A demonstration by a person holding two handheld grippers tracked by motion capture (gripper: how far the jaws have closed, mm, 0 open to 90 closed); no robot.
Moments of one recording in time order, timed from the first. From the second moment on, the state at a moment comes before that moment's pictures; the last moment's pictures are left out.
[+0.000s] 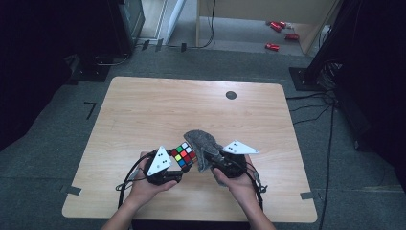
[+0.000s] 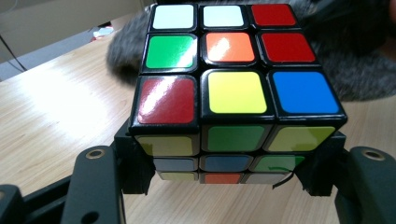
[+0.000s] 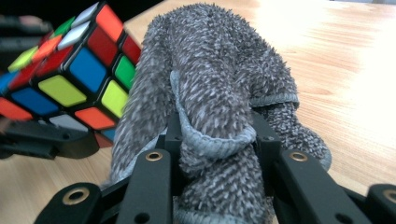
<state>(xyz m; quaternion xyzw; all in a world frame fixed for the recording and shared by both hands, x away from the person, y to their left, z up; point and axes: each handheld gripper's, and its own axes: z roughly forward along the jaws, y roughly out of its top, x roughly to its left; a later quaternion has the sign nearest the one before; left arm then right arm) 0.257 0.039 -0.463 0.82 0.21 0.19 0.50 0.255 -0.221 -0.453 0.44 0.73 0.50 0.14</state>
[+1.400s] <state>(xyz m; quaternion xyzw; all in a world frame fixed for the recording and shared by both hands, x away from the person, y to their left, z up) 0.251 0.044 -0.470 0.80 0.15 0.18 0.56 0.246 -0.205 -0.453 0.40 0.76 0.50 0.15</state>
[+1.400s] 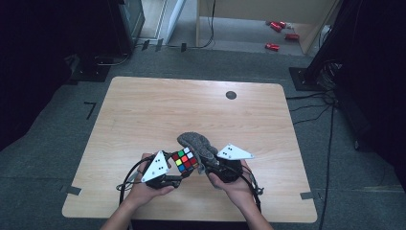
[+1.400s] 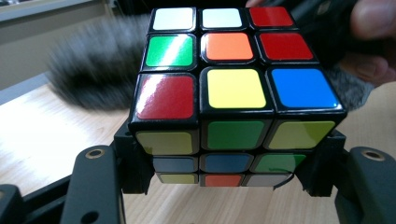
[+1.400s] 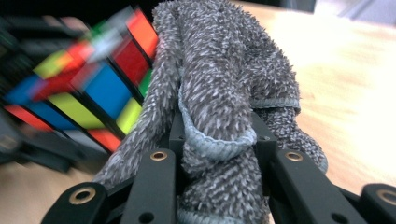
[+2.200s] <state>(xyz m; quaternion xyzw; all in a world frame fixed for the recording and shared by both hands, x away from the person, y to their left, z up) 0.251 0.044 -0.469 0.80 0.16 0.17 0.55 0.248 -0.206 -0.461 0.40 0.76 0.49 0.14</state>
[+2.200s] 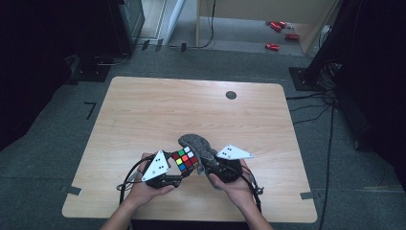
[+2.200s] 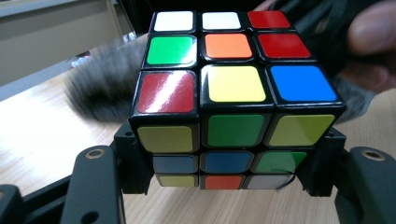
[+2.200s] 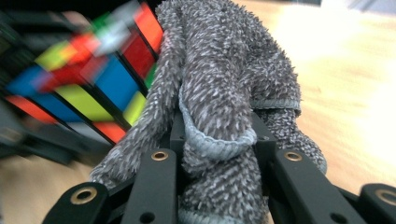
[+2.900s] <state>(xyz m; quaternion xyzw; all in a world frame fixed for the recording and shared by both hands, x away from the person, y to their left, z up) 0.250 0.042 -0.469 0.80 0.16 0.16 0.55 0.240 -0.209 -0.453 0.39 0.73 0.55 0.13</state>
